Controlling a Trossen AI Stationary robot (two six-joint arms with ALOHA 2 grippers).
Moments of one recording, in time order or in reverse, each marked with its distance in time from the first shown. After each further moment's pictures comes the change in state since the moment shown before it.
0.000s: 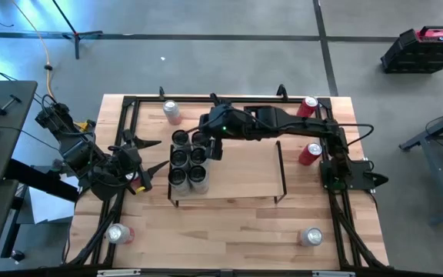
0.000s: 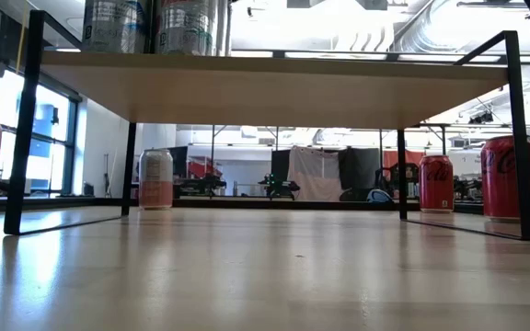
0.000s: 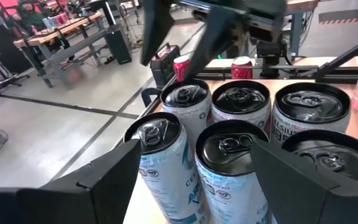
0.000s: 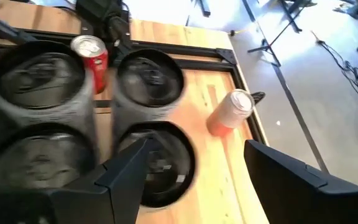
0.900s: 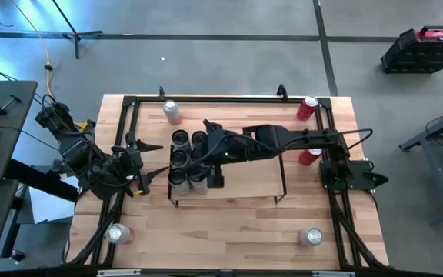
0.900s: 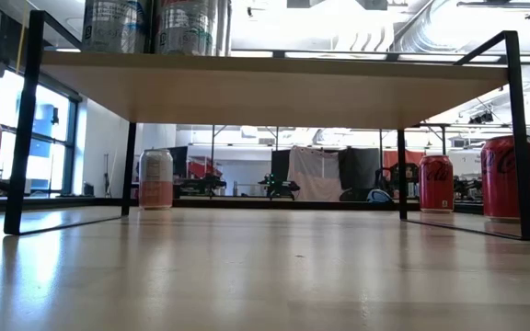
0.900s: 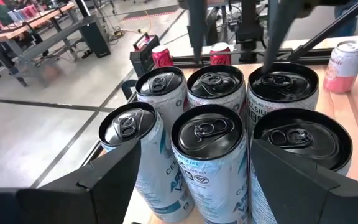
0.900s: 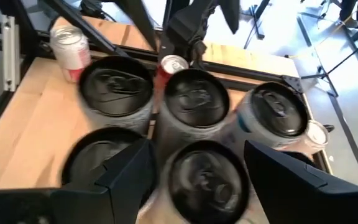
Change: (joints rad) left arm -0.002 -0.006 0.000 -0.002 0.106 0.043; right arm 0.129 0.012 0.000 0.048 -0.121 0.005
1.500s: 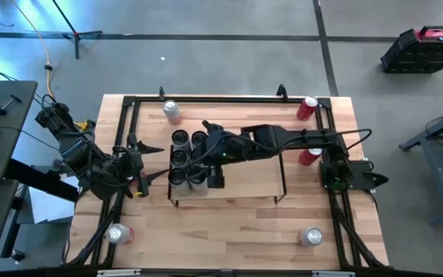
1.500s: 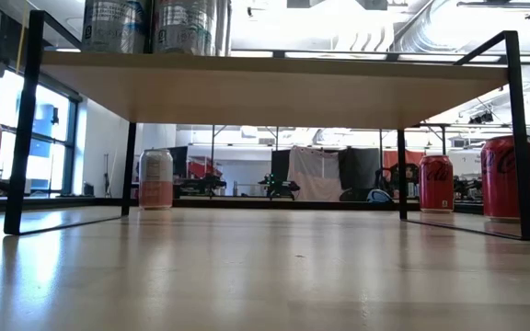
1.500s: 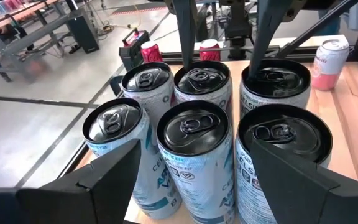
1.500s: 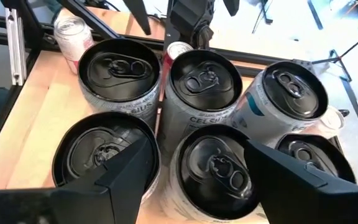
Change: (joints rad) left arm 0.000 0.000 0.000 0.010 0.048 -0.008; right arm 0.001 0.010 0.000 -0.044 -0.028 0.049
